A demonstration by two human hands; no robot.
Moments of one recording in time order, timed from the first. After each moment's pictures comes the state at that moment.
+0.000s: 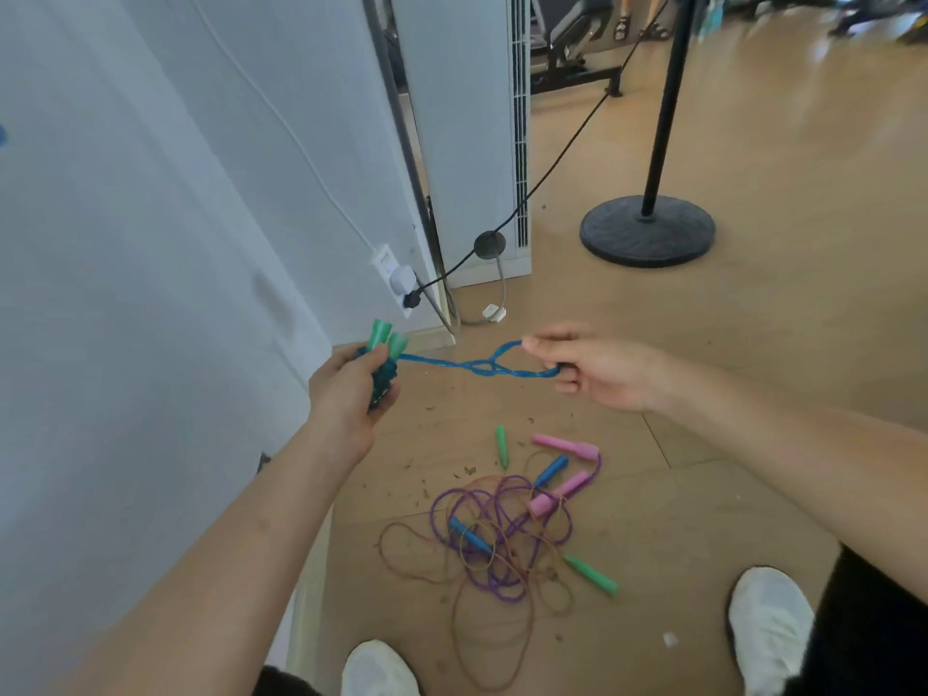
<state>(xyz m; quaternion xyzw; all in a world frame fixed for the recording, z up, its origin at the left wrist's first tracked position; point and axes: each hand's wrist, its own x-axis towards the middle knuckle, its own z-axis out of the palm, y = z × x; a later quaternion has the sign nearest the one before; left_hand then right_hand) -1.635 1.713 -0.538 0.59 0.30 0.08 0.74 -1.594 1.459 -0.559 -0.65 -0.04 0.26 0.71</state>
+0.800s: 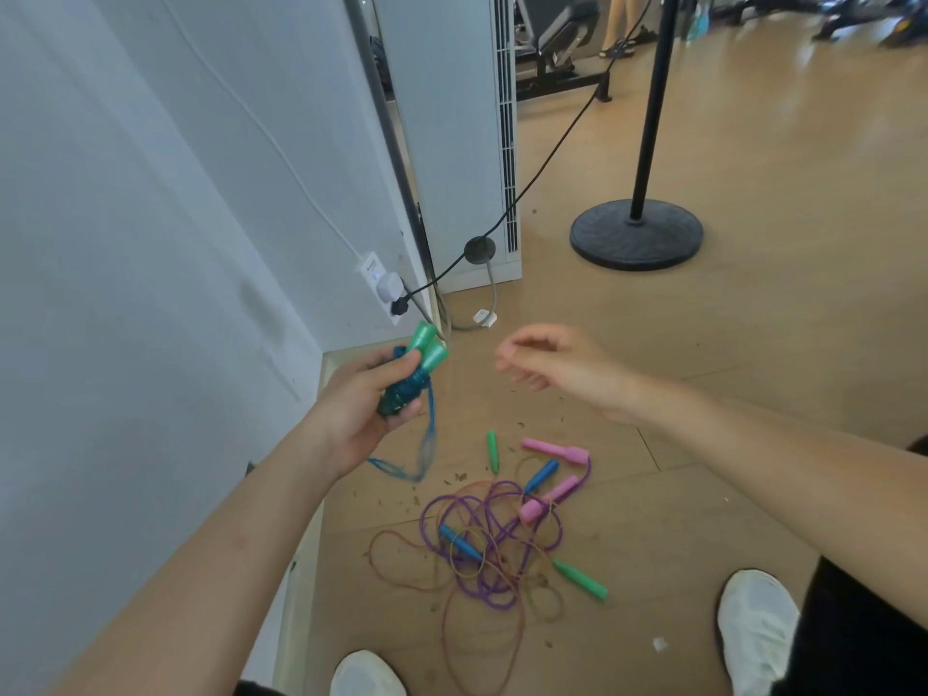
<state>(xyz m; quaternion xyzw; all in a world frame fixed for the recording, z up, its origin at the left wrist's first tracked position) -1.642 1.699 -0.529 0.64 0.15 -0.11 0.75 -1.601 1.457 -0.557 -0.78 -0.12 0.15 0.59</state>
